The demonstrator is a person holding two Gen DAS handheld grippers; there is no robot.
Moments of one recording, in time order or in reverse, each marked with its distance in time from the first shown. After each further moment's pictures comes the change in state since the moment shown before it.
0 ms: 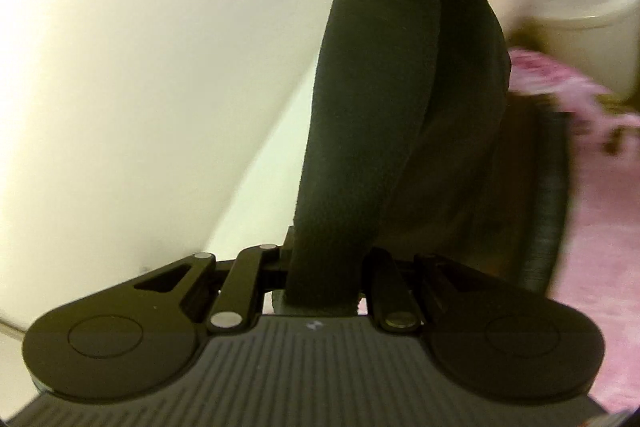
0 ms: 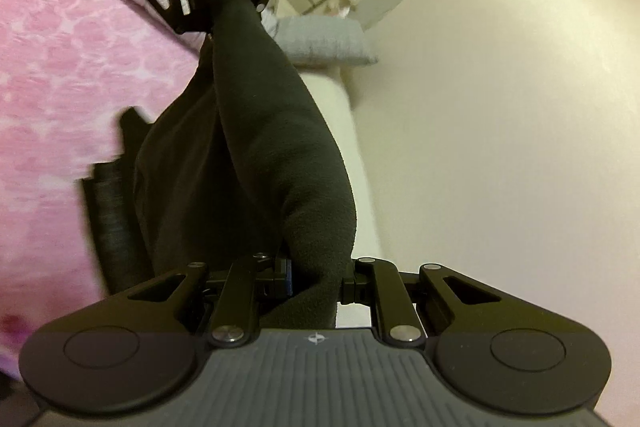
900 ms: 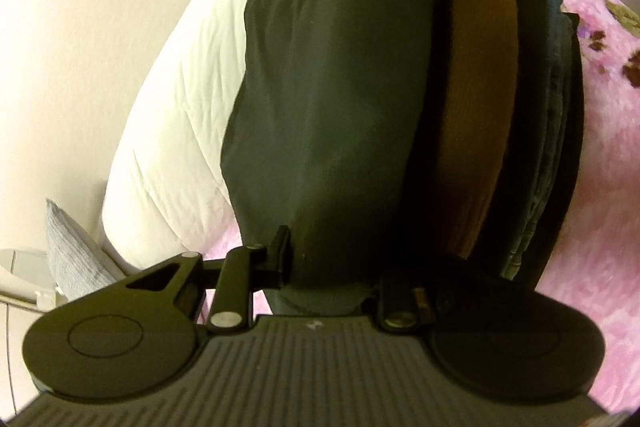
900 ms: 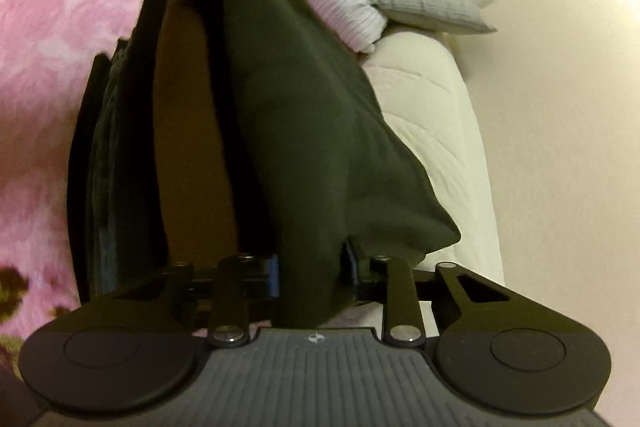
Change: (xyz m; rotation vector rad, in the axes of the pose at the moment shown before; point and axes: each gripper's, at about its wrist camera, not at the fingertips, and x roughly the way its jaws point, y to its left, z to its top) left arm 0.129 -0.150 -0.076 -0.035 0.156 -0.156; right arm 0.173 0.079 -0.113 -0.141 0.031 0.235
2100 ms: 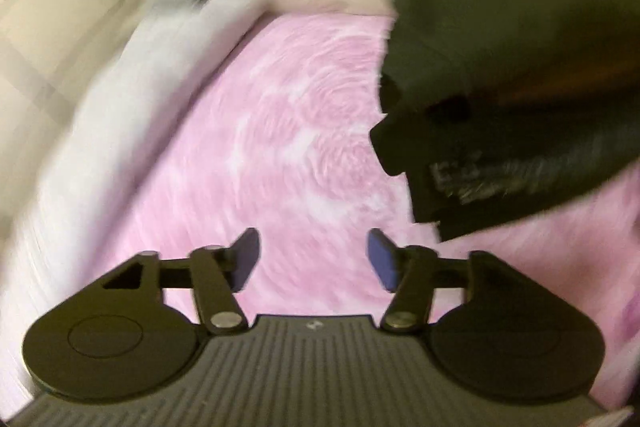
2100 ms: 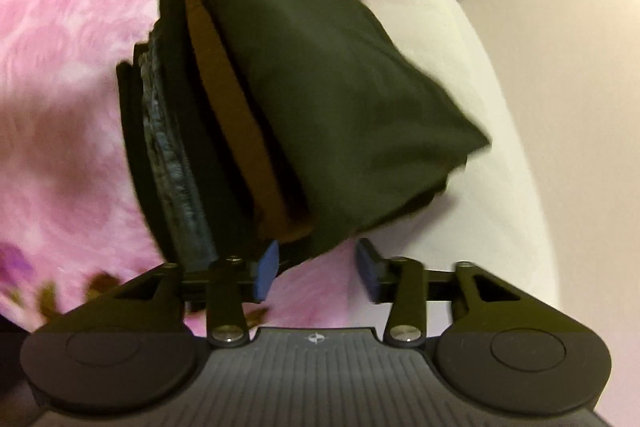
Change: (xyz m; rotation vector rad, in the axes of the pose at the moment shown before) left arm -0.119 -0.010 -0.131 -1.118 0.435 0.035; right arm -0.044 0.015 0.000 0.333 0.198 0.114
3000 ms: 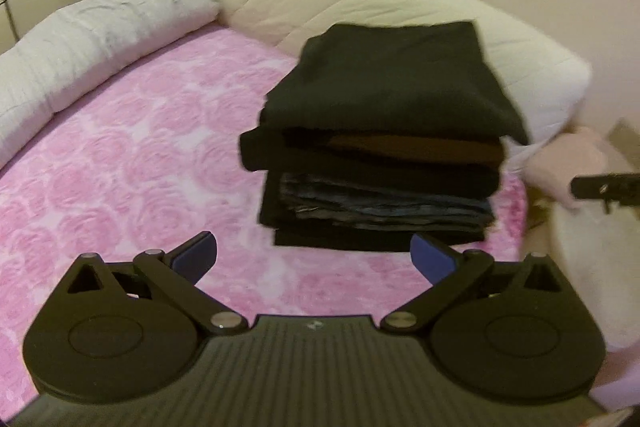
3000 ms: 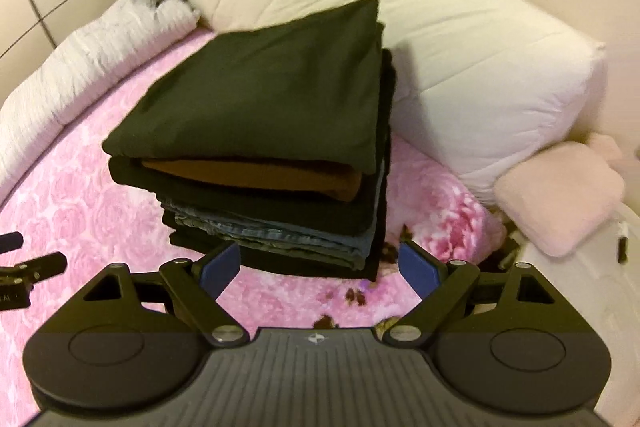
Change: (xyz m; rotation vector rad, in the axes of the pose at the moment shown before) left arm -0.096 -0.018 -0.017 -0.183 -0.116 -0.365; right arm -0.091 -0.016 0.006 0.979 0.084 0.142
